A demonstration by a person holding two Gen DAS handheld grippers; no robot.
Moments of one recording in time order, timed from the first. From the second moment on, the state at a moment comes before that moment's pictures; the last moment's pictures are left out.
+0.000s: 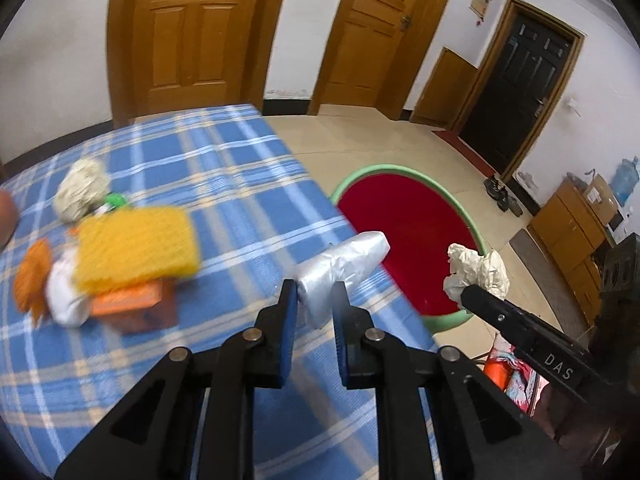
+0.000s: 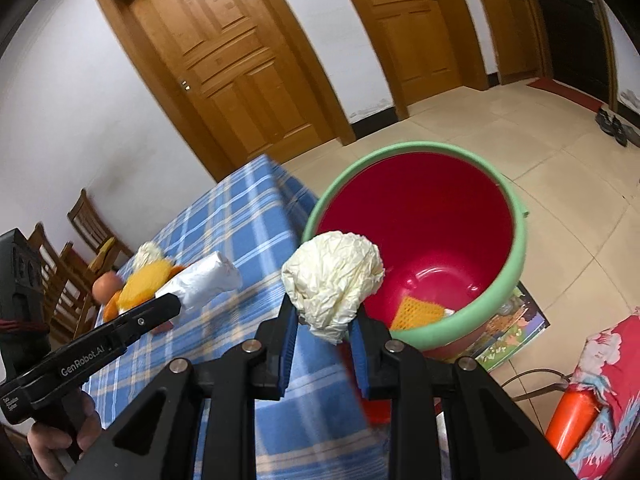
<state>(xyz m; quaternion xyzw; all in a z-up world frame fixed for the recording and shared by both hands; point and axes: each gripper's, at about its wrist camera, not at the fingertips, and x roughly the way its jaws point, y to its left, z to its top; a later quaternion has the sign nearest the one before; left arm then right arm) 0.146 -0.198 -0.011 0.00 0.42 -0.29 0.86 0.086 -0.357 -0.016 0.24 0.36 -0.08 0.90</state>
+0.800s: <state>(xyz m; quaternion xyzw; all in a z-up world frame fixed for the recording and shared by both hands) 0.181 -0.291 -0.029 0.04 0.42 -0.31 0.85 0.094 -0.424 -0.047 0.29 0.36 -0.14 0.88</state>
